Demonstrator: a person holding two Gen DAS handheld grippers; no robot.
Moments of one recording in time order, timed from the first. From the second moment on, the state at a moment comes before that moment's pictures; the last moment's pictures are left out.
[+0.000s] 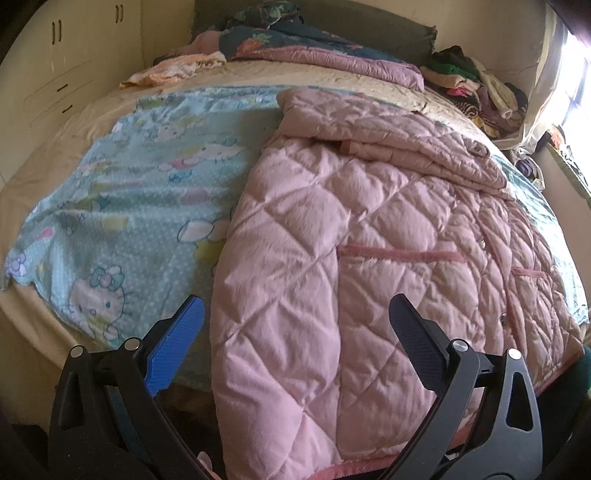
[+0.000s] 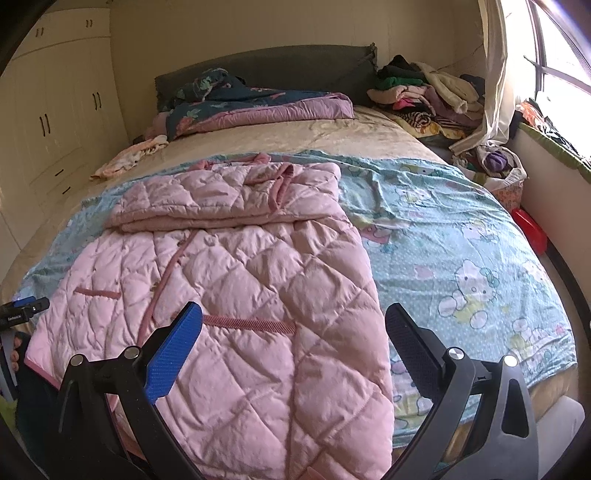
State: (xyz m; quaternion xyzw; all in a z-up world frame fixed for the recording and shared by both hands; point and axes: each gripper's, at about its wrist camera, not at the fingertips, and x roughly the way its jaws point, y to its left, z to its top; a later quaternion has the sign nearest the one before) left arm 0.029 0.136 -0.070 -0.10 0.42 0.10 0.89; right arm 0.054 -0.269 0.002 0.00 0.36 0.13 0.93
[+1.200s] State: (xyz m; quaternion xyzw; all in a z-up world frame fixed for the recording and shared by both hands) left arm 0.011 0.124 -0.120 -0.07 0.52 0.04 0.85; right arm 0.018 -0.303 -0.082 -0.02 0.52 0.10 0.85
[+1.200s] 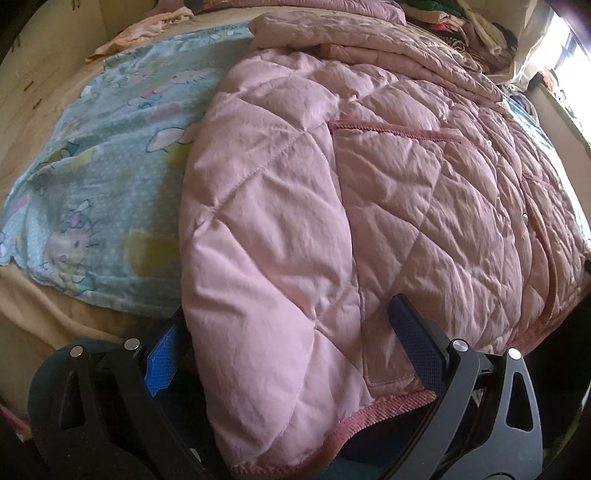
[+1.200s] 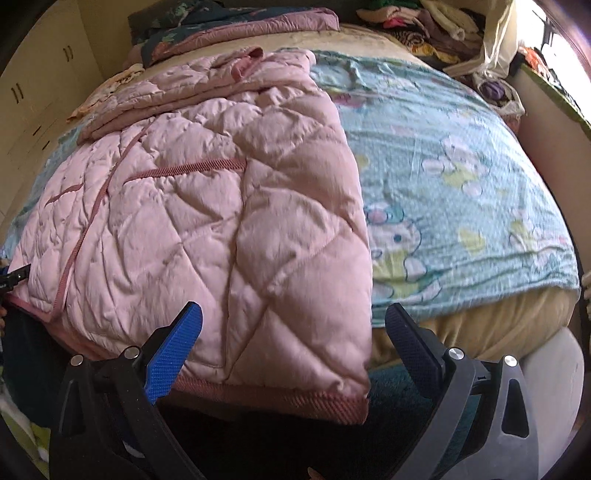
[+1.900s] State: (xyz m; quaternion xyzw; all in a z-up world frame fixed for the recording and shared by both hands) left arm -0.008 0.116 -0.090 -0.06 0.46 0.01 0.89; right arm -0.011 -0.297 -0.039 0.00 0.39 0.15 0.91
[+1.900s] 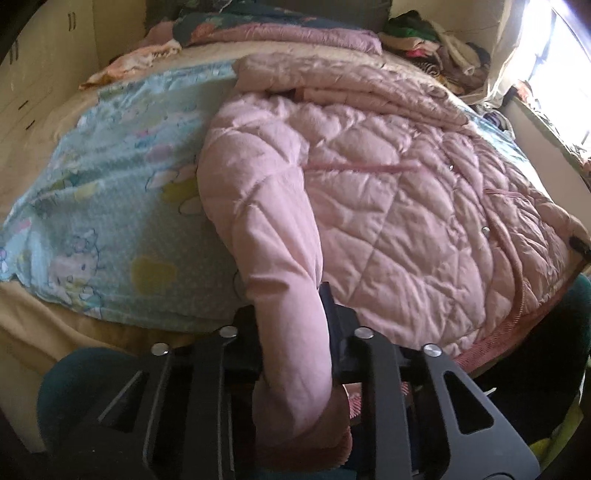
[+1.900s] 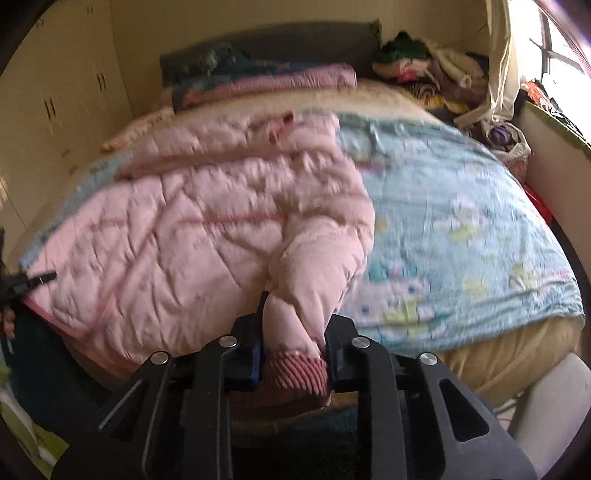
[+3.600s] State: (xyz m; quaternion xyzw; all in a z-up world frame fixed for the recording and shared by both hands) left arm 0.107 0.155 0.080 -0.16 0.26 -0.02 0.95; right arm 0.116 -0.302 0.125 0.14 0.24 0.19 0.94
